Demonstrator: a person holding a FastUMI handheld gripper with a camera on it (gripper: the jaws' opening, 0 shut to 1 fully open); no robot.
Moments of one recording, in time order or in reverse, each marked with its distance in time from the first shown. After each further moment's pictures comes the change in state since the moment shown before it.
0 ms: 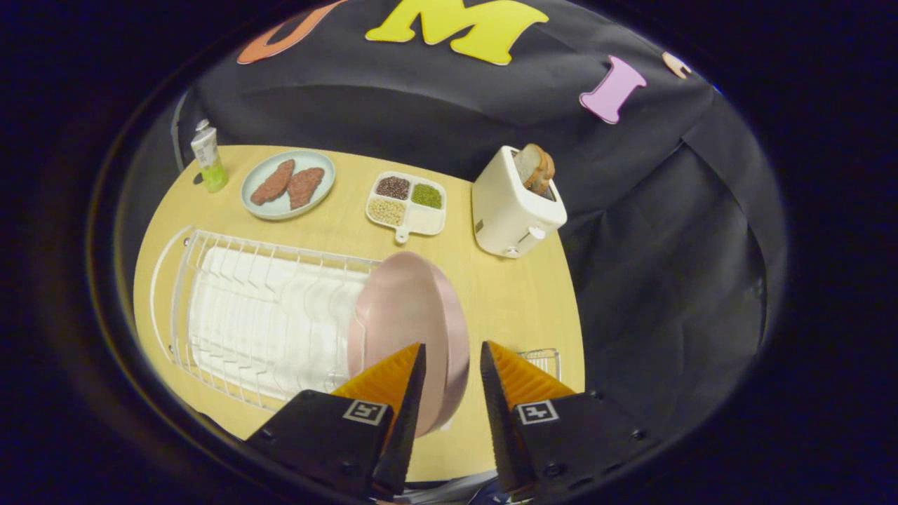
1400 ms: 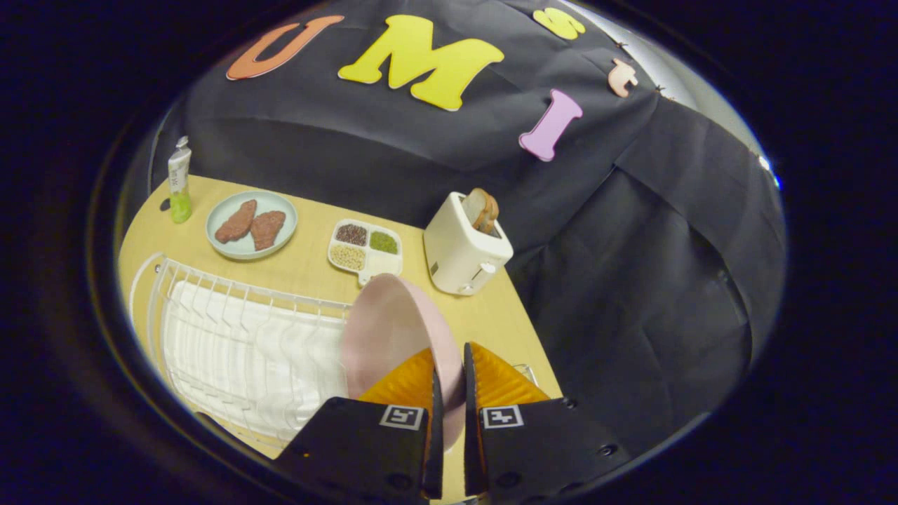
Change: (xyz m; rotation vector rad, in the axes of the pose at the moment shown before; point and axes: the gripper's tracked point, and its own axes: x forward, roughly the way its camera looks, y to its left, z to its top) arm -0.025 0.002 0.009 0.104 -0.346 -0.277
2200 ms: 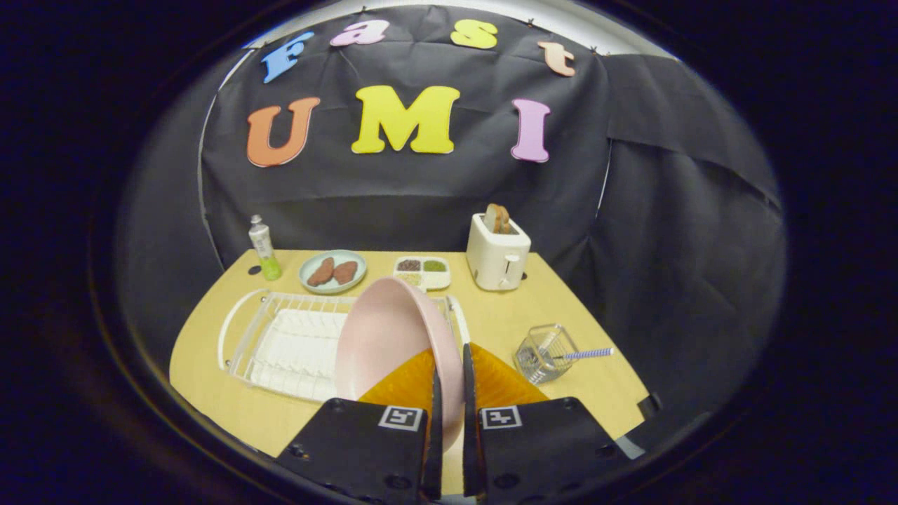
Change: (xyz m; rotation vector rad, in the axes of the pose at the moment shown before) arm -0.091 -0.037 -0.125 0.304 -0.102 0.519
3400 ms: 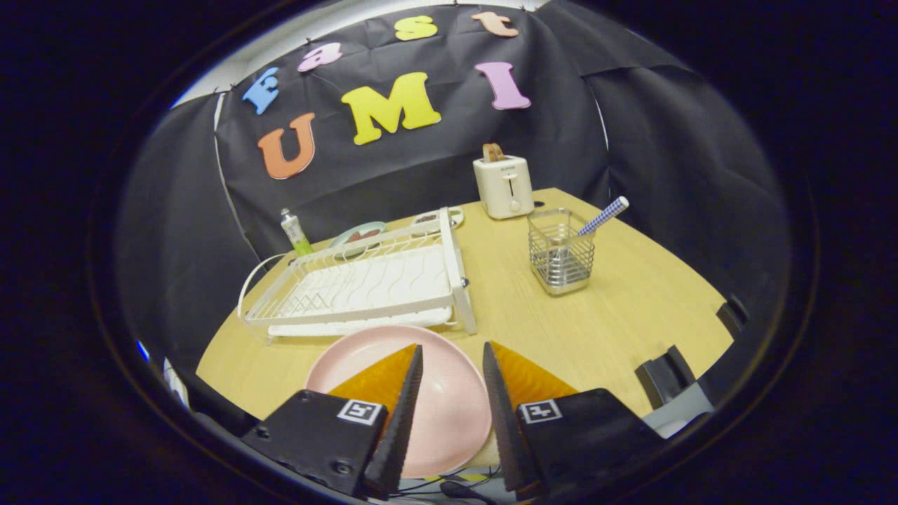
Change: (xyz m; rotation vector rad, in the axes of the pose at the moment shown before) arm 0.029 -0.053 -0.136 0.122 -0.041 0.192
